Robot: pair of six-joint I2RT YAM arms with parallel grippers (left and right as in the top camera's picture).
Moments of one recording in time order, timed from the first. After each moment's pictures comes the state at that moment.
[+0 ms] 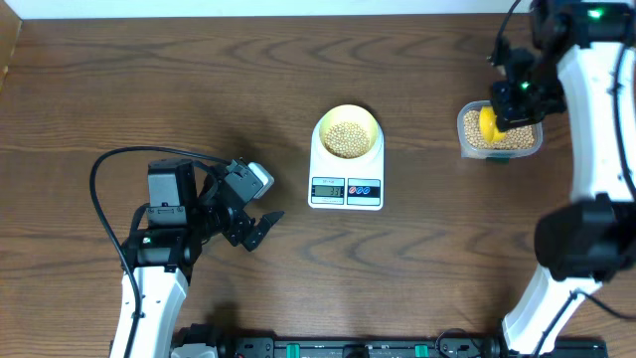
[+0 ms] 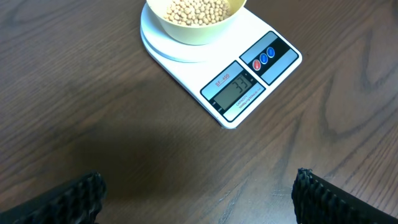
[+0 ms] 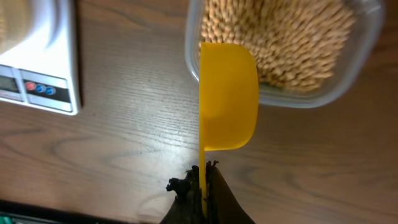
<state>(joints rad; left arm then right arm) 0.02 1.02 0.70 -0.60 0.59 0.67 -0.02 2.03 2.10 -1.64 -0.09 -0.19</state>
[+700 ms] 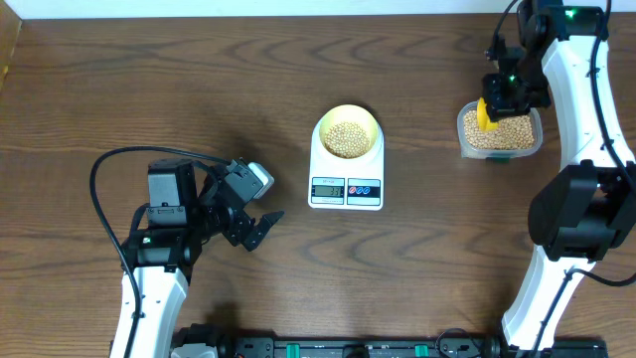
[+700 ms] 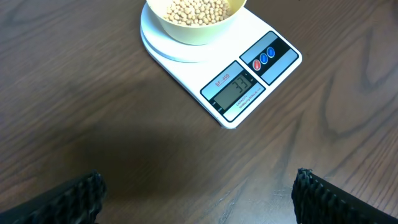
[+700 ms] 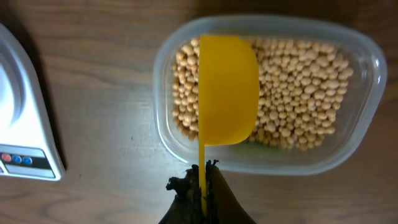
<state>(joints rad) 0.02 1.02 0.70 -0.60 0.59 0.67 -0.04 2.15 2.10 -1.46 -0.08 -0.10</state>
